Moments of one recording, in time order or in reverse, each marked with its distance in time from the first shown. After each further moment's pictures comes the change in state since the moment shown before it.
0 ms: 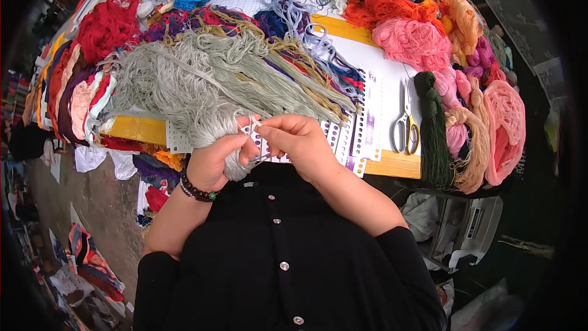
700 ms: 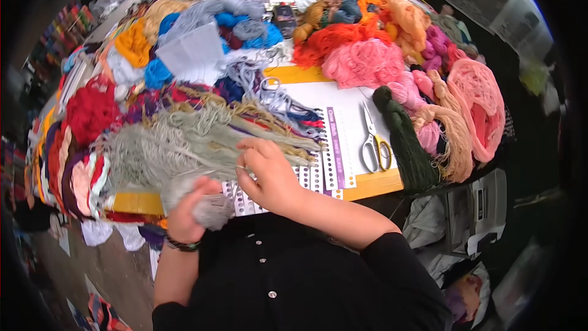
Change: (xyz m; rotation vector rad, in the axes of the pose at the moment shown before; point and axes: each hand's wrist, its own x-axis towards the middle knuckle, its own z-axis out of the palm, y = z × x) left_hand 0.004 0.008 -0.026 -0.143 -0.007 0.067; right_hand 0.009 -0.030 -0.011 -1.037 0.292 -0.914
